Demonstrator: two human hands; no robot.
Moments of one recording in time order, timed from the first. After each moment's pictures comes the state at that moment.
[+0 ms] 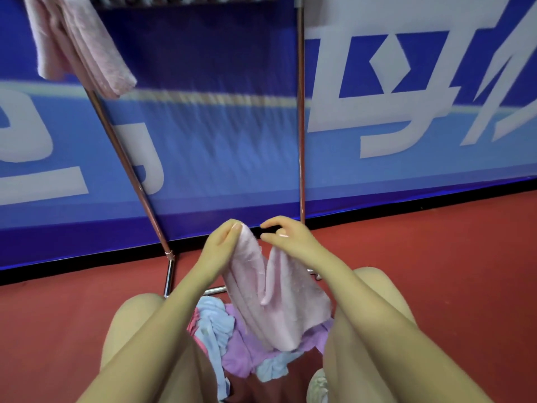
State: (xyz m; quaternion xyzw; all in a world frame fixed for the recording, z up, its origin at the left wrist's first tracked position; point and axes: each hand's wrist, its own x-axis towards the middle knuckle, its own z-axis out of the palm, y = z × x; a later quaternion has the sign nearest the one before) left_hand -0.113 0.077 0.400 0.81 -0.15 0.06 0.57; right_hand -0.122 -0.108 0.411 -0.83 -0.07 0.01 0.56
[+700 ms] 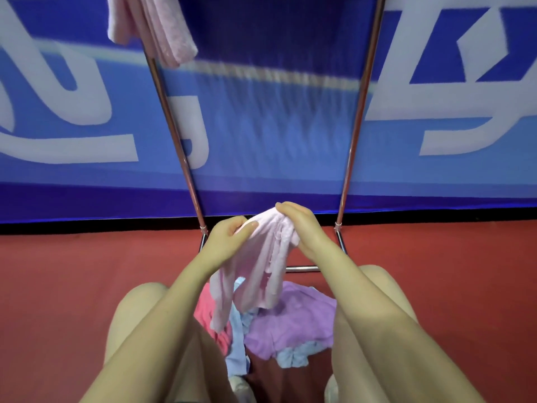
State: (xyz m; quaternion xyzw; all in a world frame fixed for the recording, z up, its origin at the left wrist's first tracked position) left_hand -0.104 0.149 0.385 0.88 -0.08 0.06 0.47; right_hand -0.082 -0.023 0.402 -0.59 0.03 0.11 0.80
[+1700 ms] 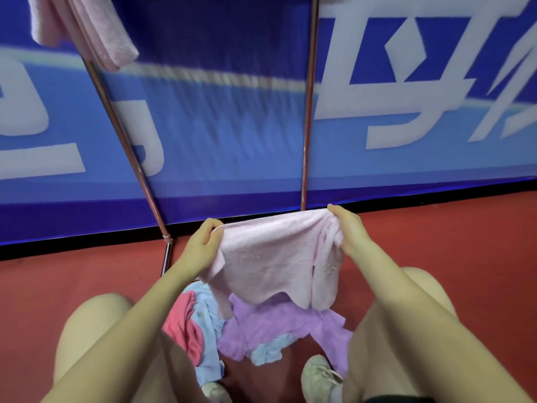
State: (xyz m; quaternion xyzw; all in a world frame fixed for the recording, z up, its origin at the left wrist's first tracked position) left_hand -0.107 0.122 0.362 0.86 -0.10 0.03 0.50; right_hand -0.101 -0.179 0.391 -0.50 0.29 -0.05 0.82
